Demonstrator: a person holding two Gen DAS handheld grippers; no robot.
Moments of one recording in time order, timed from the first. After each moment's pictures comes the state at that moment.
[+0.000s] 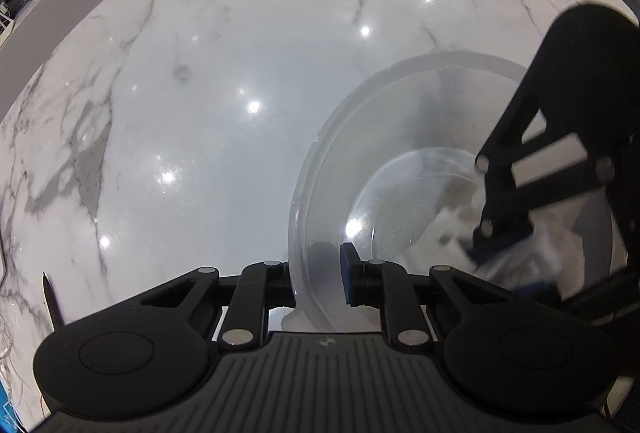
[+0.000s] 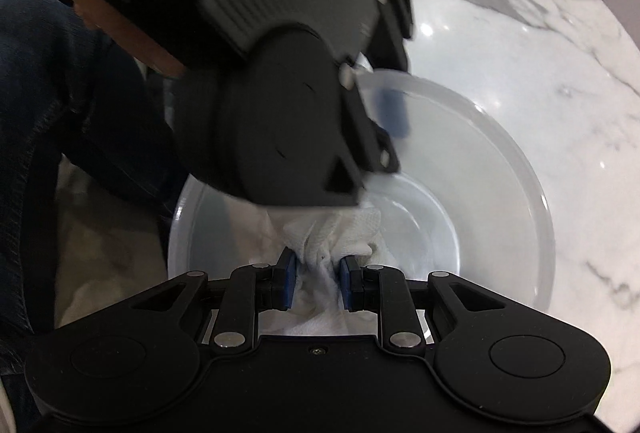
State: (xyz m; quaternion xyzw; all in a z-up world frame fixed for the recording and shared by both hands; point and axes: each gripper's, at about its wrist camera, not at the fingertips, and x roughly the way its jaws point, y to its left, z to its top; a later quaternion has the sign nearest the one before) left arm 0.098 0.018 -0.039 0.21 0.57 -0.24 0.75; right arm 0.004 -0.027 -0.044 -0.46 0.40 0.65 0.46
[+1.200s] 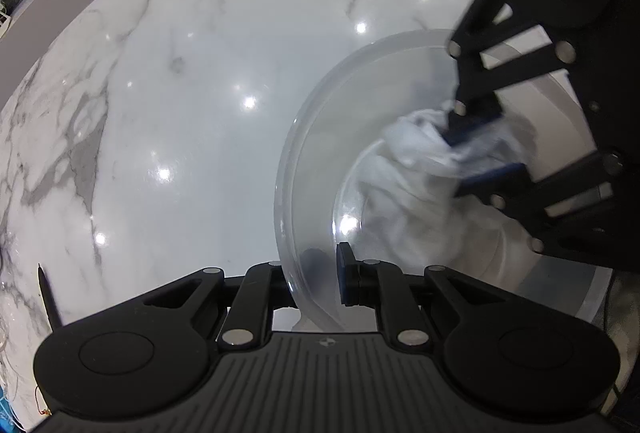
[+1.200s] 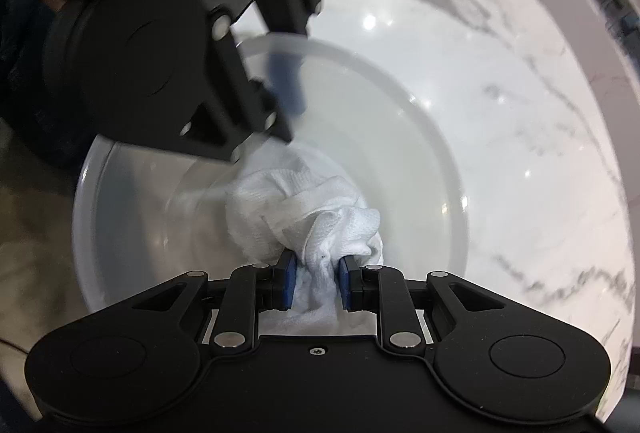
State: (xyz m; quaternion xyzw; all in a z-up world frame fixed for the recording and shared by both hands) left arm 0.103 0.026 -0.047 0.22 0.57 -0.24 0.75; right arm 0.028 -0.044 -0.050 -0.54 0.30 0.58 0.53
